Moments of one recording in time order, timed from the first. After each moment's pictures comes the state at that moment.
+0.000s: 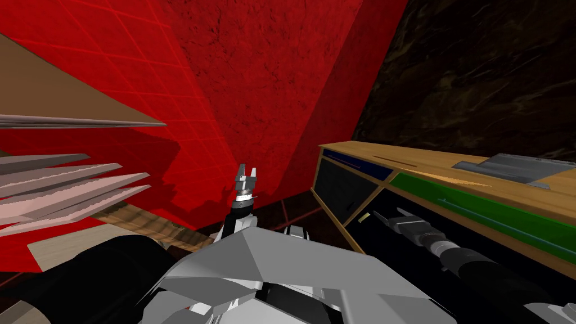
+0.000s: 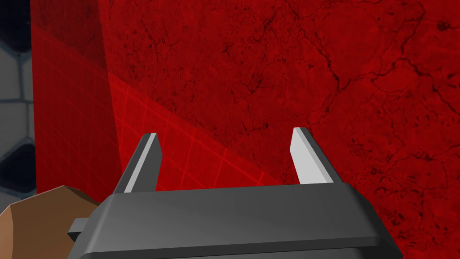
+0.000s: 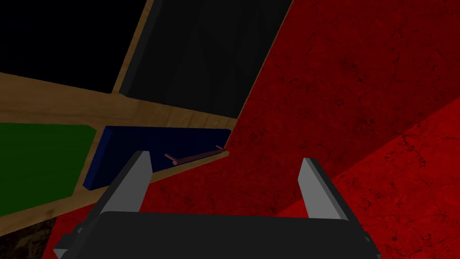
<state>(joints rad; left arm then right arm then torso) 0.53 0.01 -0.02 -2.27 0.12 -0.56 0.00 0.83 -1.04 -0.25 -1.99 0.46 -0.03 0.47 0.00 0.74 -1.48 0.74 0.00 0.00</state>
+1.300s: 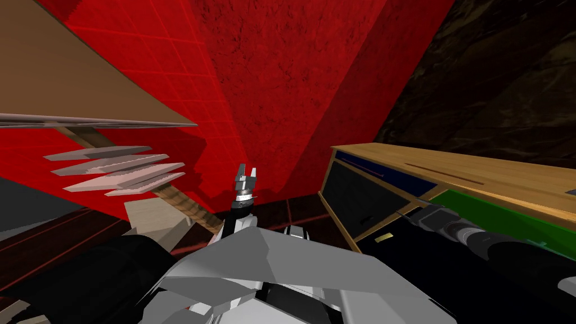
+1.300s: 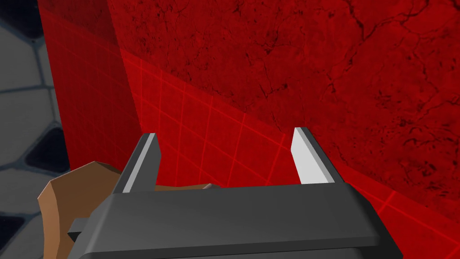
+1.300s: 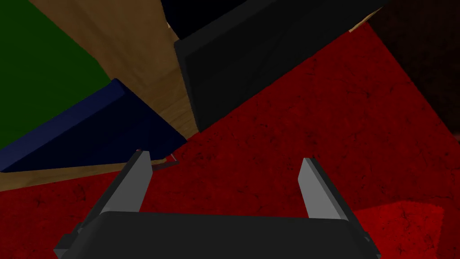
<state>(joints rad) 0.53 0.01 -0.02 -2.27 0.12 -0.56 0.00 0.91 -1.36 -0.34 -1.86 0.57 0.07 0.62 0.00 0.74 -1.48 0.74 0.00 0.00</state>
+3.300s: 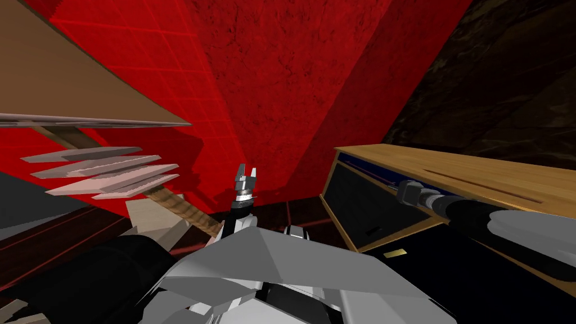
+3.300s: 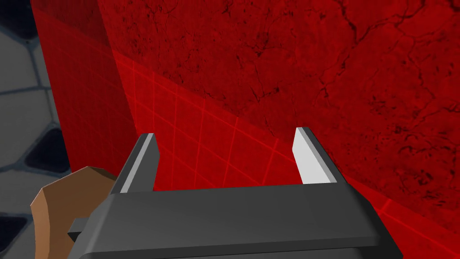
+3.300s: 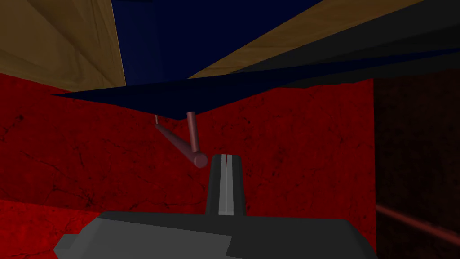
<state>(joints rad) 0.53 0.01 -0.02 -2.27 0.12 -0.56 0.00 0.87 -1.71 -0.31 -1.85 0.67 0.20 0.76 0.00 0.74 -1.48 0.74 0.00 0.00</state>
